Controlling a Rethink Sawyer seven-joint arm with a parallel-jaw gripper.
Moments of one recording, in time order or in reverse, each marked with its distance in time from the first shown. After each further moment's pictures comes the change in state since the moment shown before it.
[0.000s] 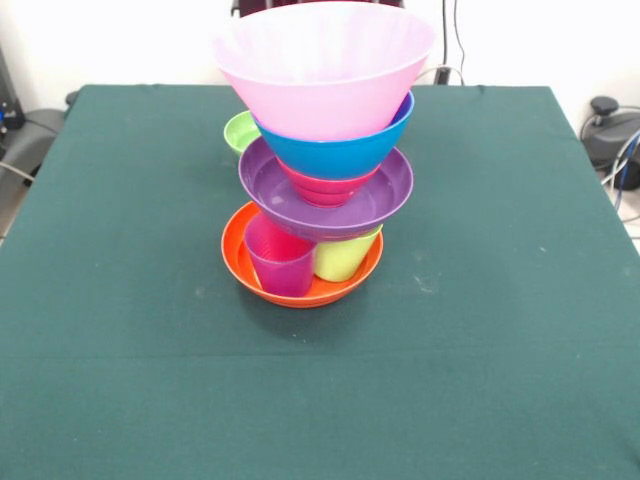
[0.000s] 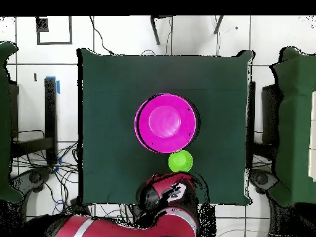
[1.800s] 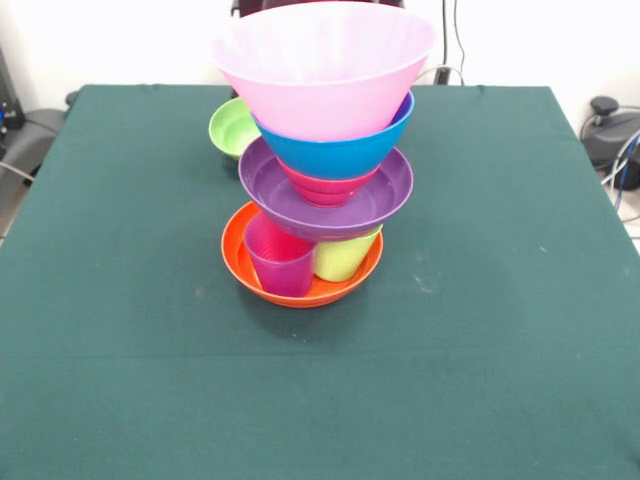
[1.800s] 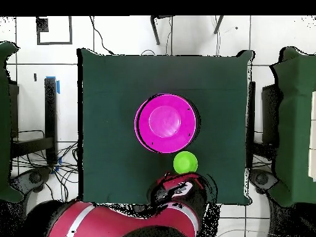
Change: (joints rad) arm 0.007 0.083 -0.113 -0.063 0.012 -0.050 0.000
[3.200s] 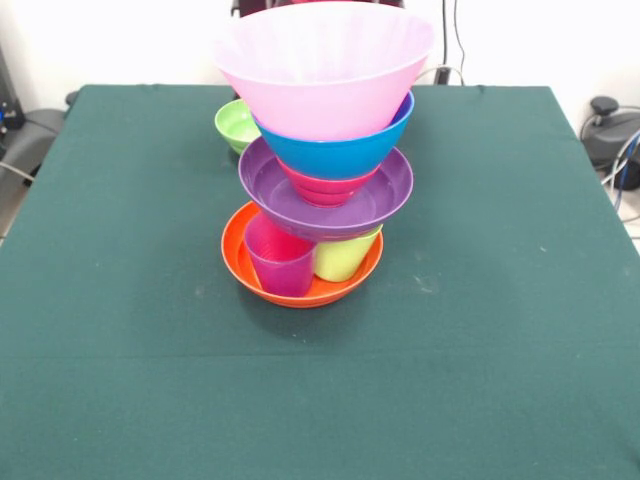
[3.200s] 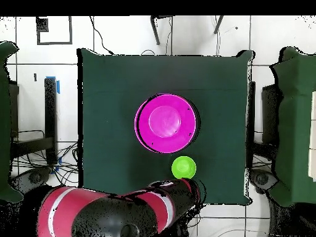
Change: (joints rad) arm 0.103 0.199 -0.099 -0.004 0.083 -0.139 0.000
